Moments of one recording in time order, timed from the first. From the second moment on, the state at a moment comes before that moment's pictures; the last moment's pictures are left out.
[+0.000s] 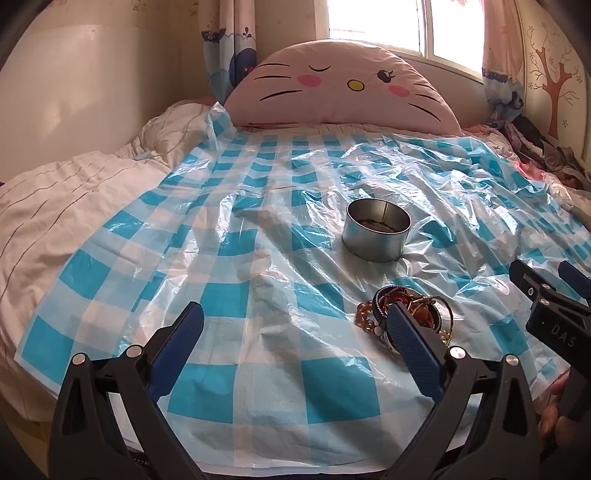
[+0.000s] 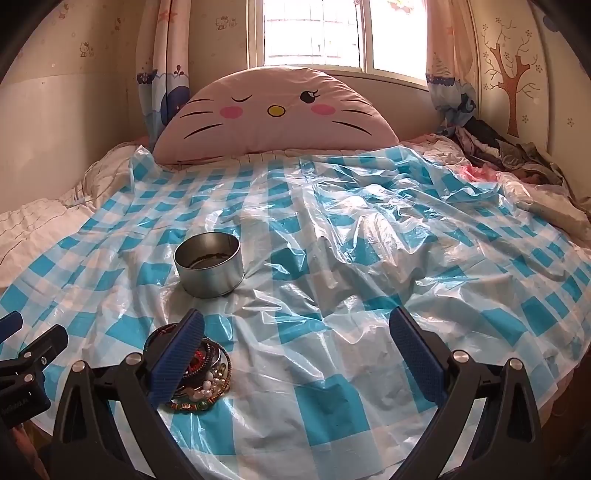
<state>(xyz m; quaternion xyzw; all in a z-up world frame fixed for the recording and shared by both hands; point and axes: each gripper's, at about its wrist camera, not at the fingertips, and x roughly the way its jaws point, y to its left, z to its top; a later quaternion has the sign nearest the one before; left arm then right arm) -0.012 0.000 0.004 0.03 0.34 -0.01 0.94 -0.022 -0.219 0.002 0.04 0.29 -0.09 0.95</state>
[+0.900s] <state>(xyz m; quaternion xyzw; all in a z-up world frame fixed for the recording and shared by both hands) -0.009 0.000 0.001 0.03 0.34 -0.01 0.94 -0.018 -0.219 0.000 0.05 0.31 -0.09 0.95</state>
